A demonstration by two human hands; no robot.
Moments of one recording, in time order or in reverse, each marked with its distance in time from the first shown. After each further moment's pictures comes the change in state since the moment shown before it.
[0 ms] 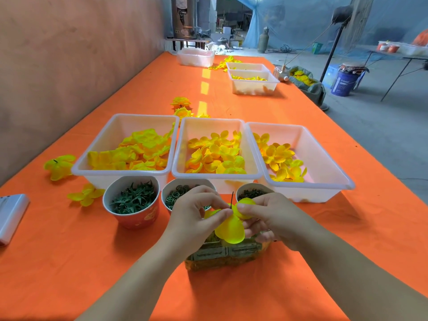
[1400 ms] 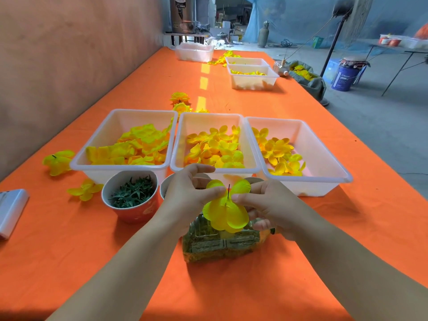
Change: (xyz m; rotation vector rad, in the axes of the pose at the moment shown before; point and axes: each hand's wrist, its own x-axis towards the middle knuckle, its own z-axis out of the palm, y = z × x) left_hand 0.024 0.016 -0.005 -0.324 0.068 -0.463; right_hand -0.007 -0.011 0.005 -0.033 0.057 -0.070
